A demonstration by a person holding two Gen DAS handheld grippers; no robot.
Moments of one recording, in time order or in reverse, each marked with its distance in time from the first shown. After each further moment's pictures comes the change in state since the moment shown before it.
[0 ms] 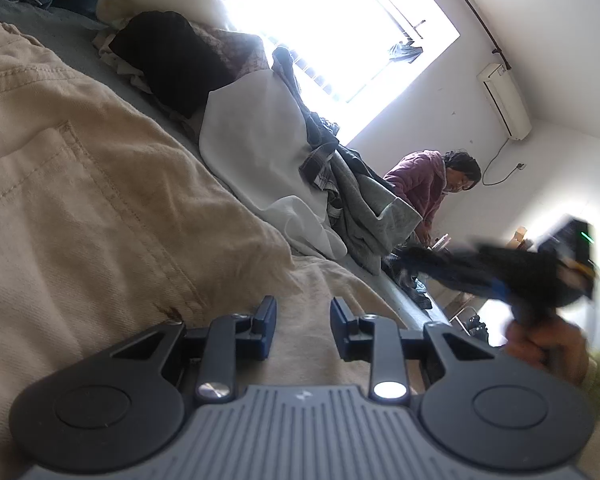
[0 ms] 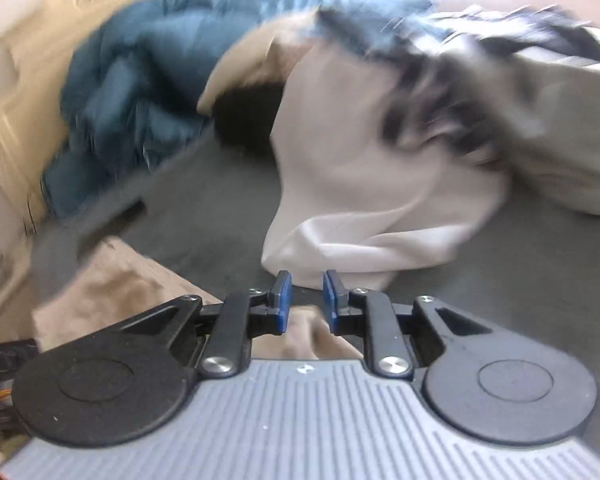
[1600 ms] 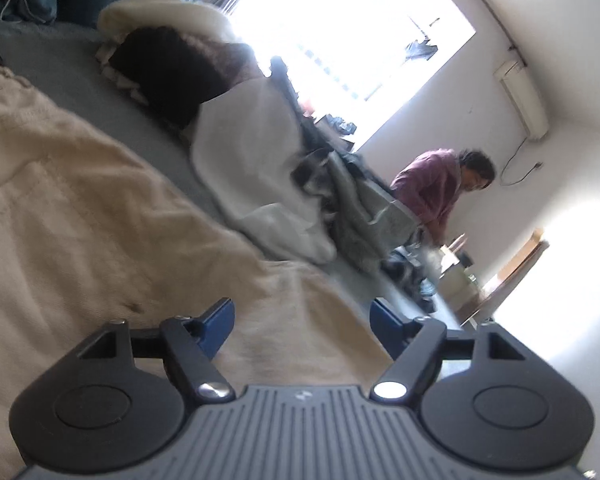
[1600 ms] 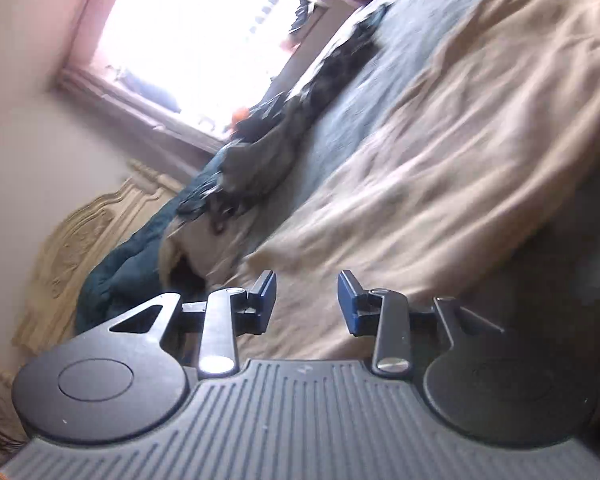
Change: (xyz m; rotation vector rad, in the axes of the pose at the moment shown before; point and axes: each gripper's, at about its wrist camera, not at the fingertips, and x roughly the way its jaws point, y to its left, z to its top) left arm -0.011 -0.050 0.009 -0.010 0.006 0.060; right arm -0.314 -0.085 -0.300 0.815 -0.512 -0.099
